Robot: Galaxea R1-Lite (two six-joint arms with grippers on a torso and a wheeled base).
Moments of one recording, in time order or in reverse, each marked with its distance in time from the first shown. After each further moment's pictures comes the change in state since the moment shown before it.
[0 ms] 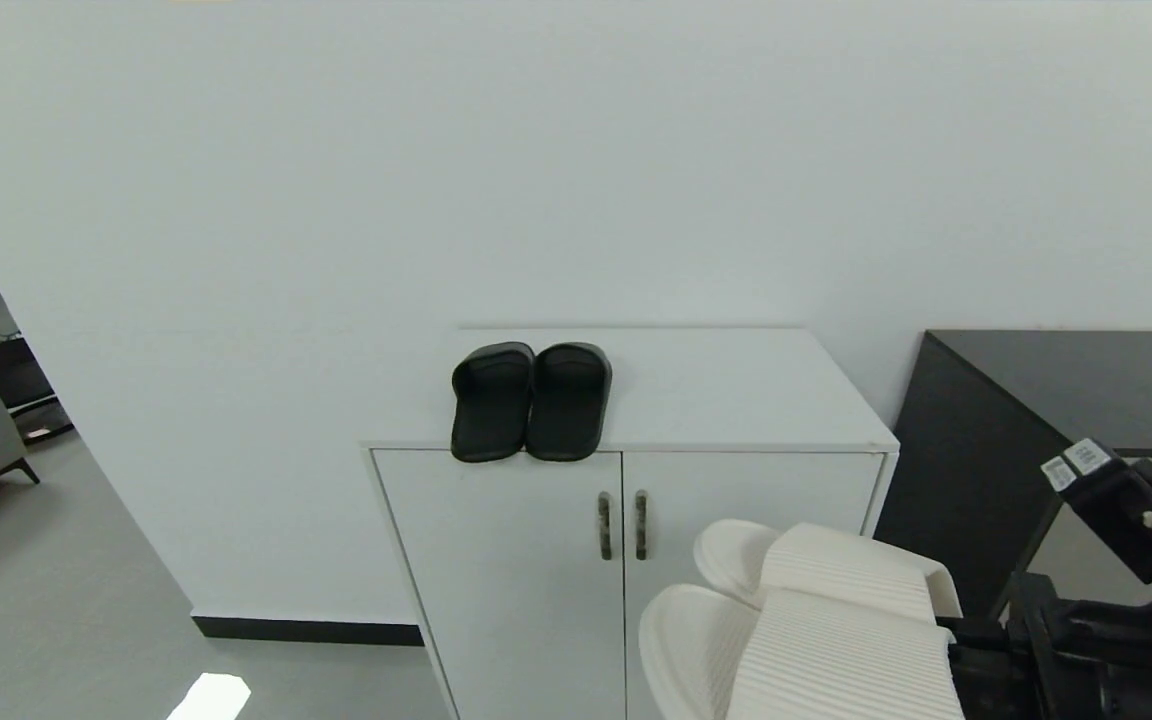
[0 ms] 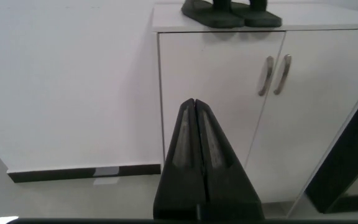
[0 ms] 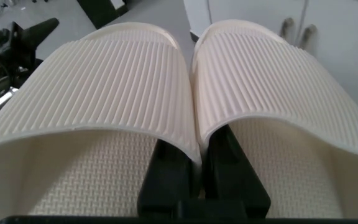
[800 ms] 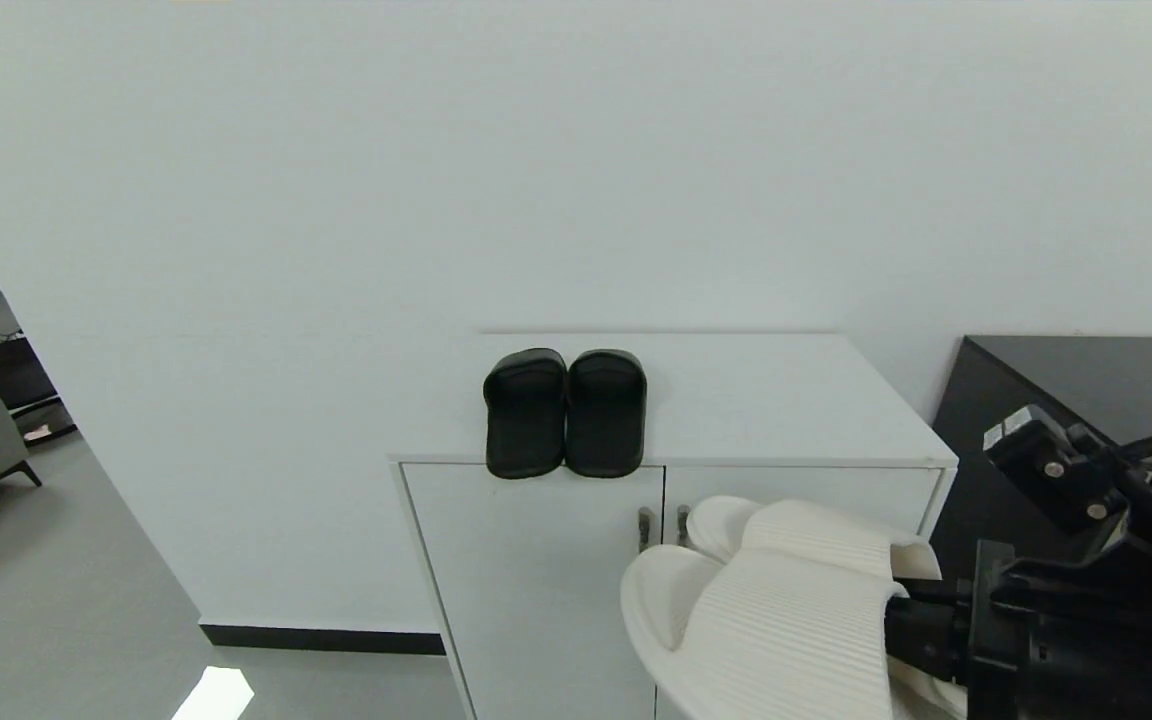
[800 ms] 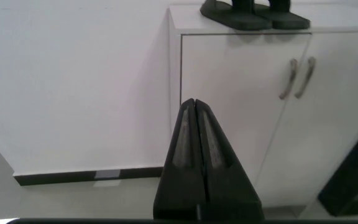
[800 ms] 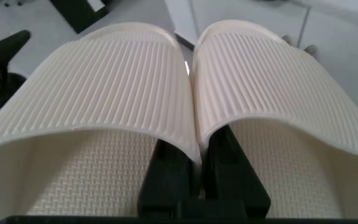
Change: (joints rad) left arm -0.001 0.000 0.000 0.000 0.000 0.000; right arm 0.017 0.057 -0.097 0.073 -0.100 0.010
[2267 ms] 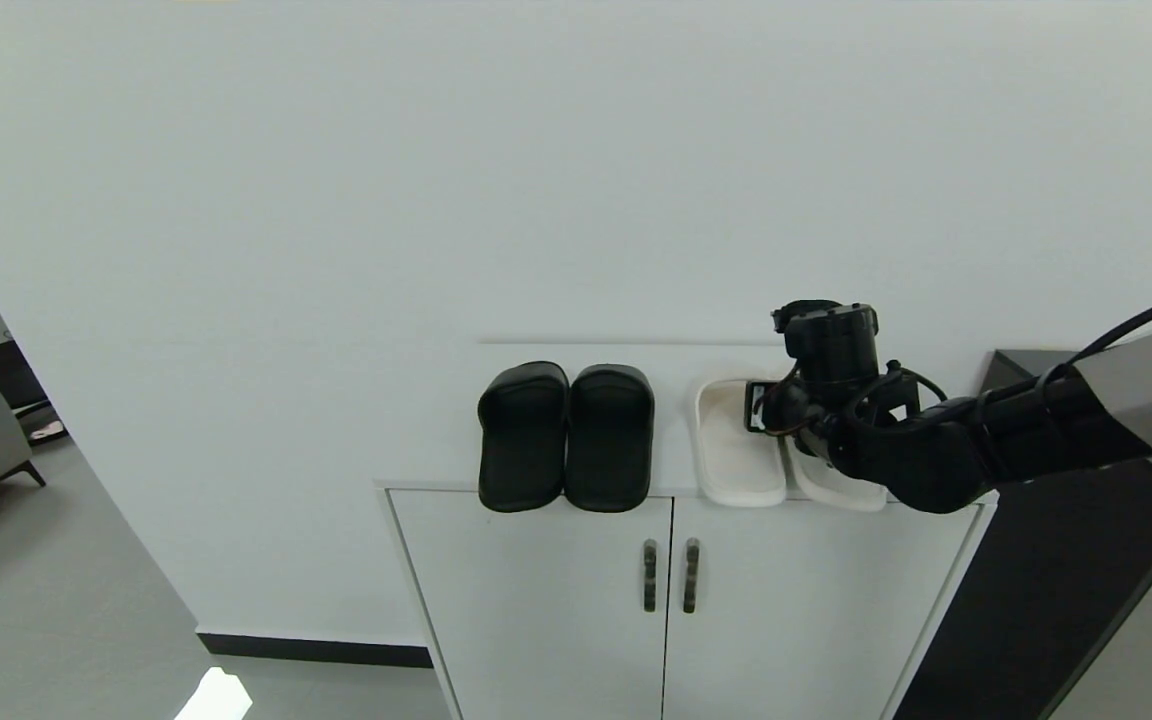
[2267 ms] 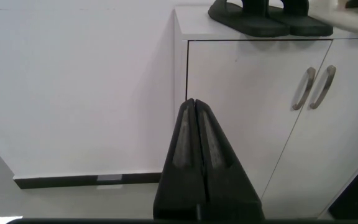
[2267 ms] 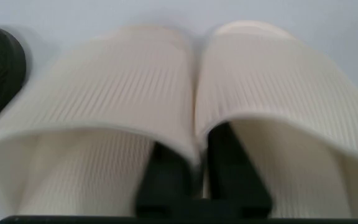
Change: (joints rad) left arm 0.000 0.000 0.000 0.000 0.002 -0.002; right arm -0.312 0.800 -0.786 0.073 -0.615 -0.025
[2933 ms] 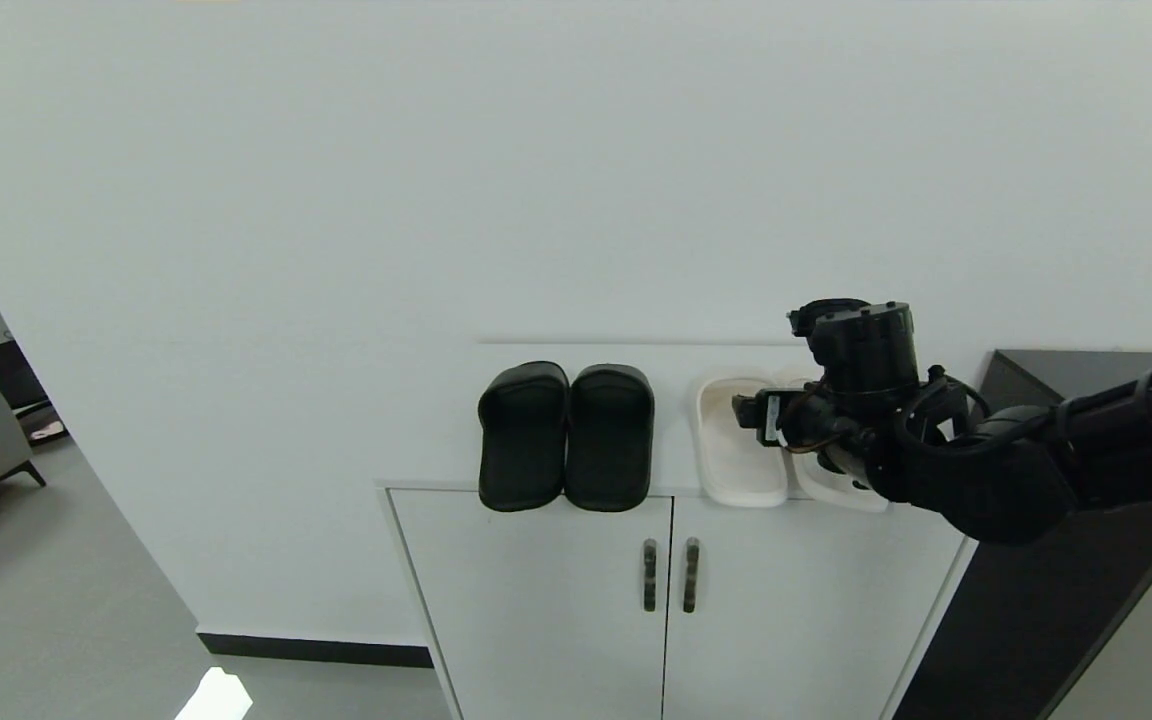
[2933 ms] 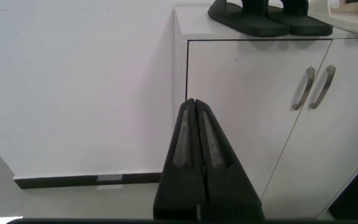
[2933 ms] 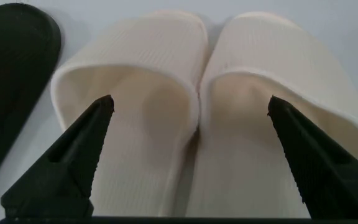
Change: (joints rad) left arm 0.000 0.000 0.000 0.000 0.000 0.001; right arm 0.044 -0.129 0.144 -0.002 0.000 0.009
